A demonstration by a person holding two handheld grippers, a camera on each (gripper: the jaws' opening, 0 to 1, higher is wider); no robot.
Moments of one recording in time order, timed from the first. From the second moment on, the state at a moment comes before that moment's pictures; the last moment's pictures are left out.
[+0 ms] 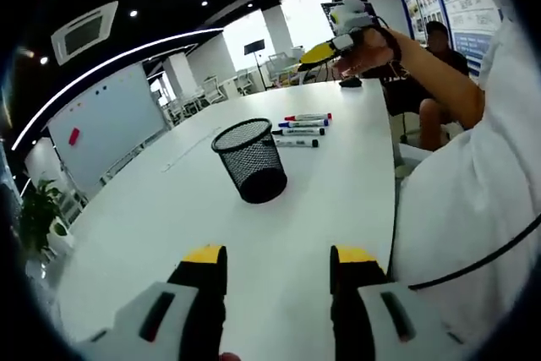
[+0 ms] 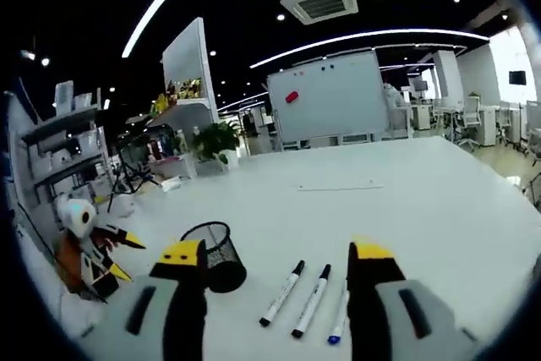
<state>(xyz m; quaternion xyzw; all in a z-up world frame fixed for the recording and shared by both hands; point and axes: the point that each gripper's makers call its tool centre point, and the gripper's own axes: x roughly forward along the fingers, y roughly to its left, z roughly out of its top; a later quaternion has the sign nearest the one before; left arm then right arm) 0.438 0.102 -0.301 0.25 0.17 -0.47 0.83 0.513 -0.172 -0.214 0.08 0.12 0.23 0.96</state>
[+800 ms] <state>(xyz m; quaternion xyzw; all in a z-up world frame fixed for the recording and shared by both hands) 0.439 0.106 -0.287 0.23 0.16 -0.45 0.85 0.467 -0.154 -0.235 -0.05 0.15 0.27 0.95</state>
